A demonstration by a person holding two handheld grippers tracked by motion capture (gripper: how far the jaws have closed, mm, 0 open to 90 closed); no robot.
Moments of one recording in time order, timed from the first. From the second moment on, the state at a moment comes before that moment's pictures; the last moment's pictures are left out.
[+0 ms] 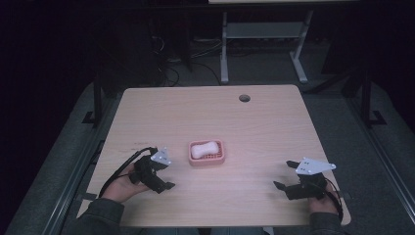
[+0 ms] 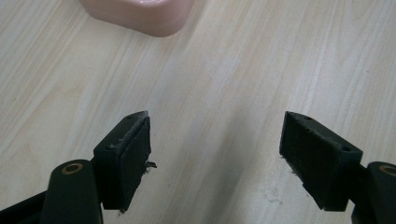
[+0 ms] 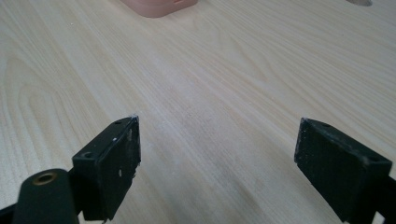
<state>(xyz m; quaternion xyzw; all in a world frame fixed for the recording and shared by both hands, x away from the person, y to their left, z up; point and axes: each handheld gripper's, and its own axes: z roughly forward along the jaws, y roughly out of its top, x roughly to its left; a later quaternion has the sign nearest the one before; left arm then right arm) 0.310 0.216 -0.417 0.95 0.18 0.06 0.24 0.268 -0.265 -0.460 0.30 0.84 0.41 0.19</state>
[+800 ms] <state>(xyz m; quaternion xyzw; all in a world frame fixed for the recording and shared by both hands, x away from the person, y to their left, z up) 0.285 0.241 -0.439 0.94 0.22 0.06 0.24 0.269 -0.262 -0.461 0.30 0.85 0.41 0.18</state>
